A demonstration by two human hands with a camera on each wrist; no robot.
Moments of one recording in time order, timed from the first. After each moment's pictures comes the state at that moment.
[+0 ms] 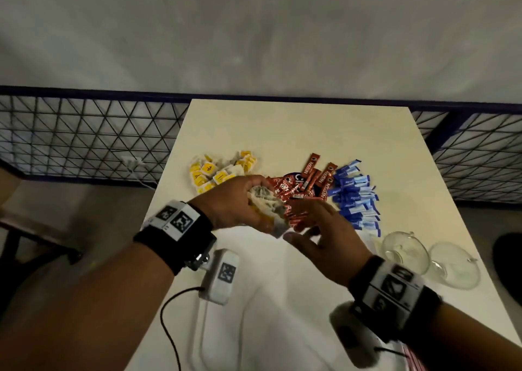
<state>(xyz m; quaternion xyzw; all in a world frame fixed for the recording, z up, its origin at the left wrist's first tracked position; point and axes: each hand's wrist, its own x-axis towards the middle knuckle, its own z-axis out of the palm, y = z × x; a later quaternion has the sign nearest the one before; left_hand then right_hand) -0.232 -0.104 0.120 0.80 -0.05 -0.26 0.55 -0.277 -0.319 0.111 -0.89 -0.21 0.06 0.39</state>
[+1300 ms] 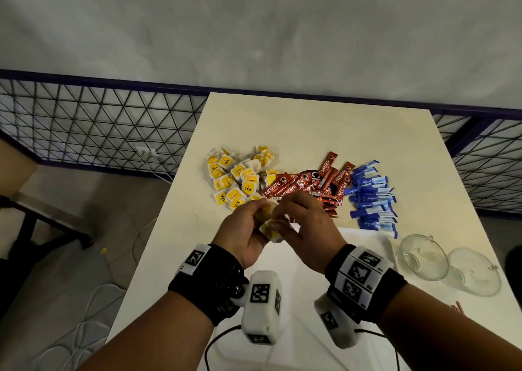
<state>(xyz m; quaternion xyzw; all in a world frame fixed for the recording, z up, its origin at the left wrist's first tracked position) -0.278 -0.124 0.077 0.40 0.32 -0.13 0.85 -0.266 -0.265 0.073 -0.87 -0.29 -0.03 0.40</state>
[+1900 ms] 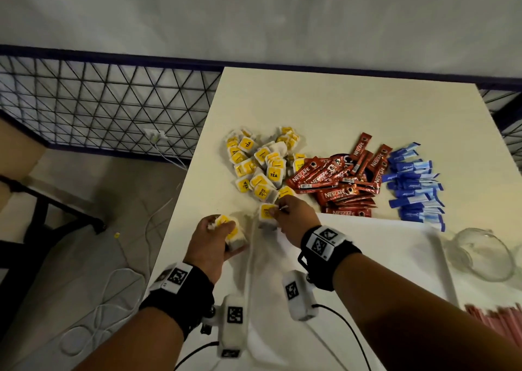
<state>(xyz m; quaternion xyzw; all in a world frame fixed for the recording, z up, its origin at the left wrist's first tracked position) -0.312 -0.014 -0.019 0.49 0.43 -0.03 0.76 -0.231 -0.177 -0.030 -0.86 0.01 0.25 0.44</state>
